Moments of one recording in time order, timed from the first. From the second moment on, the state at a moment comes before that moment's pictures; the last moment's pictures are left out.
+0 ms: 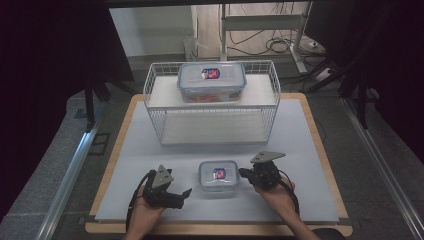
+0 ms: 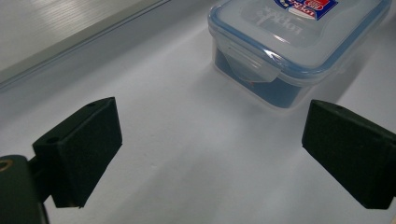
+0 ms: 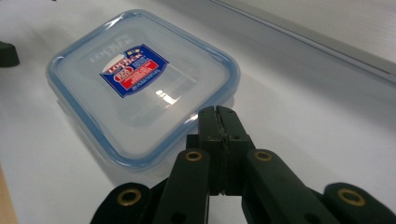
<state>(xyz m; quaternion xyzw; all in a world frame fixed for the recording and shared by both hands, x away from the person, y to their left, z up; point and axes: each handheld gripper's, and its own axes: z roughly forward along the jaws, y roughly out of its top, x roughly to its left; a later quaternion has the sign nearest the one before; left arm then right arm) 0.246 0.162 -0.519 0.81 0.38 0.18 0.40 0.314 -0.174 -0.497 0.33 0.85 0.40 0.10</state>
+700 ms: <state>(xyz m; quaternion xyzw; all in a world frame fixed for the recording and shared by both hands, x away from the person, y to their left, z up) 0.248 0.166 -0.522 0.81 0.39 0.18 0.39 0.309 -0.221 -0.492 0.33 0.85 0.40 0.13</state>
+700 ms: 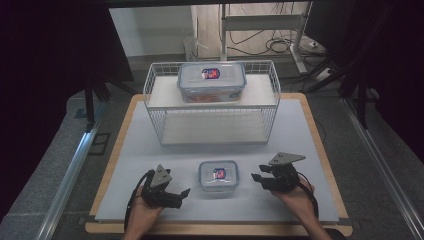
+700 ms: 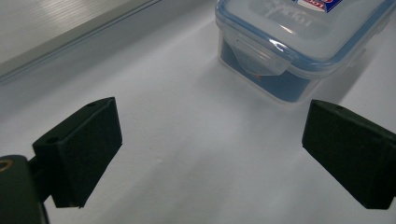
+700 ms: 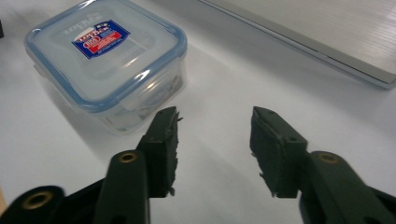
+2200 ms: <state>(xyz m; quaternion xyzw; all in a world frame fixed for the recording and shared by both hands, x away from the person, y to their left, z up) 0.259 0.166 -0.524 0.81 0.40 0.13 0.42 0.320 -0.216 -0.499 0.35 0.85 0.38 0.12</state>
